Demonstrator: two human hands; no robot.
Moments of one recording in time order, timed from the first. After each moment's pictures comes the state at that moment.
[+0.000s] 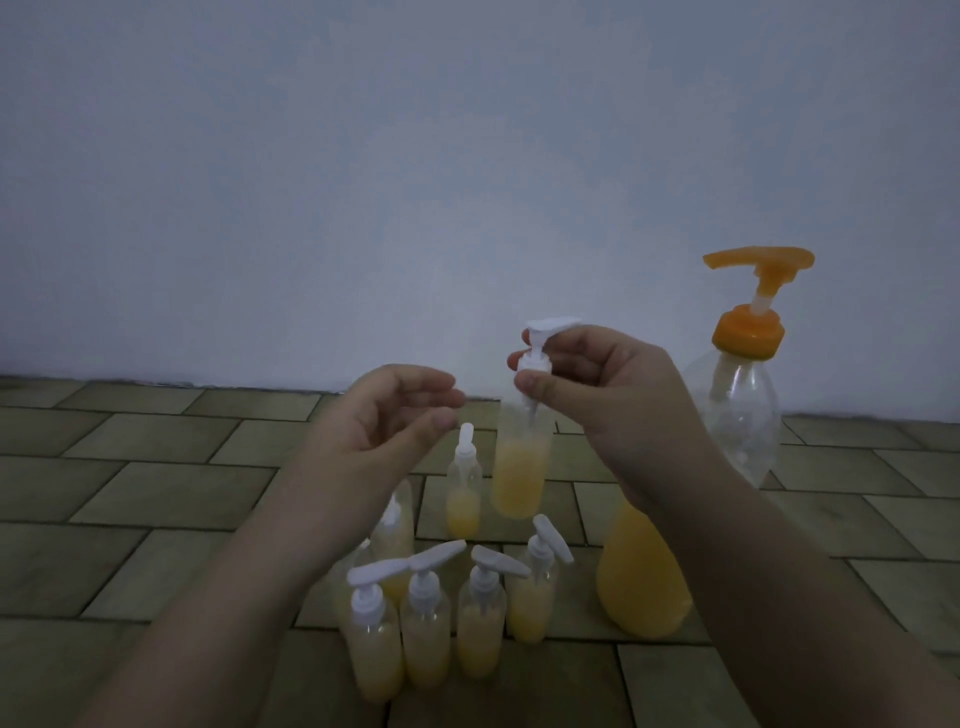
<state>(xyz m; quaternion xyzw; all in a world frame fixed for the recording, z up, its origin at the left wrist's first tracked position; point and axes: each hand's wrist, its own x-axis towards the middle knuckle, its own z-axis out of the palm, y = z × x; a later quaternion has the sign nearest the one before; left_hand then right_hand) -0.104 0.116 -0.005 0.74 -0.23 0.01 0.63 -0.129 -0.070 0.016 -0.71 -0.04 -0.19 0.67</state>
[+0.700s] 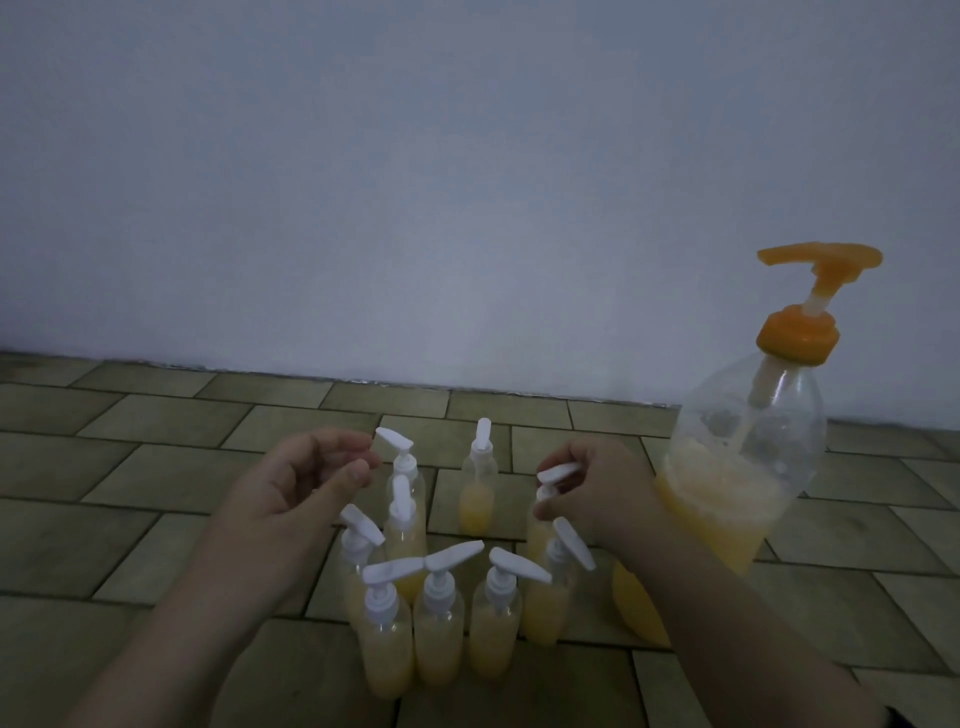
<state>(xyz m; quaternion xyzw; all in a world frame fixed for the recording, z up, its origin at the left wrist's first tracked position) -0.103 0.164 -0.050 0.76 -0.09 0.04 0.65 -0.099 -0.081 -0.066 -0.90 0.13 -0.03 0.42</state>
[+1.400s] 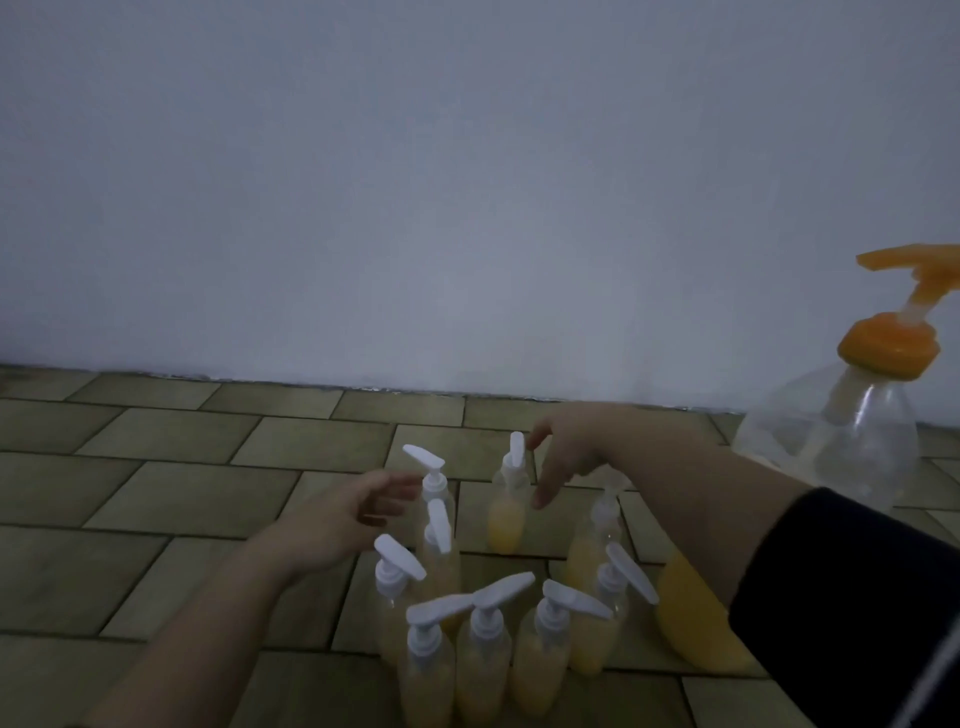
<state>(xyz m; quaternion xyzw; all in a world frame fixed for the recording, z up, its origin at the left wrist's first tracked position) 0.014 0.190 -0.125 0.84 -0.21 -0.24 0.45 -0.010 -0.064 -0.033 -0.96 0.06 0.25 0.11</state>
